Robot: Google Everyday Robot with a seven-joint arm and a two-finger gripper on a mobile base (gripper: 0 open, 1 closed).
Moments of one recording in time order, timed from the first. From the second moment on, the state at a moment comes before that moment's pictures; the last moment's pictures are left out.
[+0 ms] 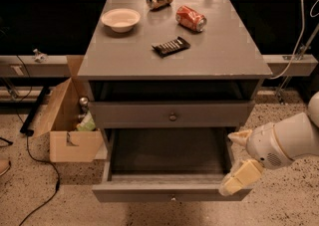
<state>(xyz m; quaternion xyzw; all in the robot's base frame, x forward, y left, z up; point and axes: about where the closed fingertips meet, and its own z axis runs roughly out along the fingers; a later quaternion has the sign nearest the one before) 0.402 -0.173 0.724 -0.50 0.80 0.24 0.22</state>
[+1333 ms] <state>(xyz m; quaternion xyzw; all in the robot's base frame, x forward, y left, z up) 0.386 -0.164 0.579 -0.47 0.79 0.33 0.21</state>
